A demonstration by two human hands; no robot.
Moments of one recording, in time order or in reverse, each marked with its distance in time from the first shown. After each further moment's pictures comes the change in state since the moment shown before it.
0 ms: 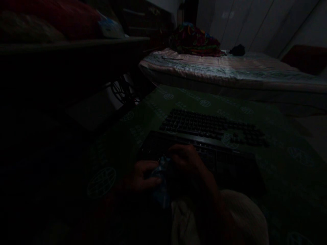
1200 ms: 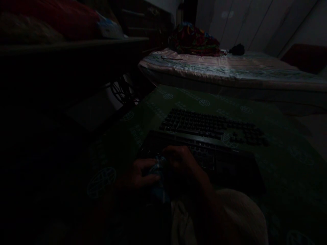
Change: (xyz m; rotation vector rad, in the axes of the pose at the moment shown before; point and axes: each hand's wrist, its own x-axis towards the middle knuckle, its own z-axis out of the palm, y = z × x) left_hand 0.001 0.000 -0.005 0.008 -0.002 -0.071; right_hand 0.003 0.008 0.011 -0.015 -0.040 -0.122
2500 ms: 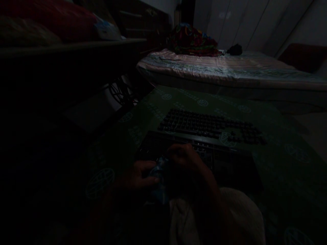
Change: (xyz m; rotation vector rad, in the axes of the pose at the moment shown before) left_hand 0.000 -0.003 -0.001 -0.006 -0.050 -0.040; right_hand -0.003 -0.007 -0.016 0.073 0.002 0.149
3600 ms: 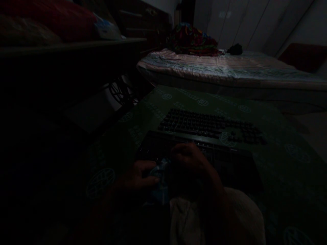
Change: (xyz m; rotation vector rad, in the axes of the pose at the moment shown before) left_hand -0.001 0.005 0.001 0.006 0.006 -0.054; right_hand -0.008 -0.008 -0.011 0.160 -0.045 0.182
